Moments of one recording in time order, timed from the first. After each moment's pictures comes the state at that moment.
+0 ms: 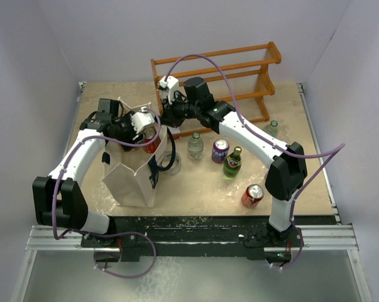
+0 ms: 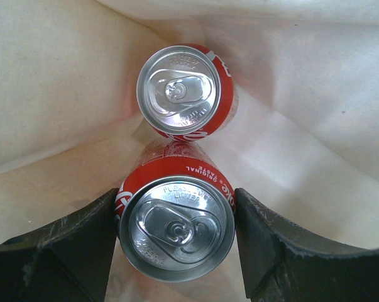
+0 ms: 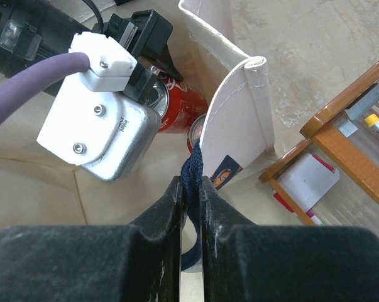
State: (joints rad) left arm -0.11 1.43 1.15 -0.66 0.38 0.89; right arm 0.73 1.88 1.76 -0.35 -0.41 -0.02
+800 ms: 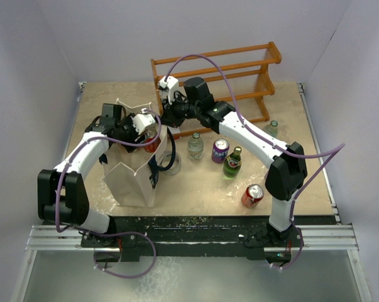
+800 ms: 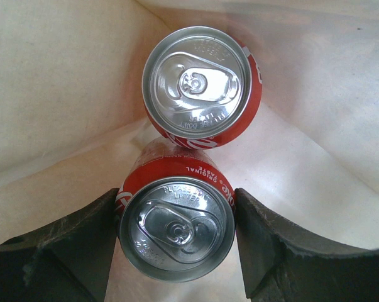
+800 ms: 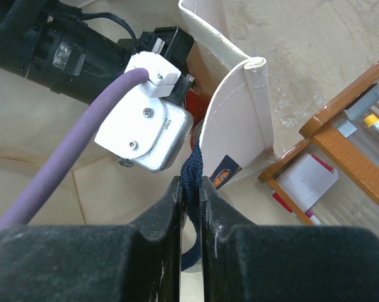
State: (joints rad) left arm -0.11 1.48 1.06 -0.49 0.35 0.82; right arm 0.73 1.88 1.76 -0.35 -0.41 -0.02
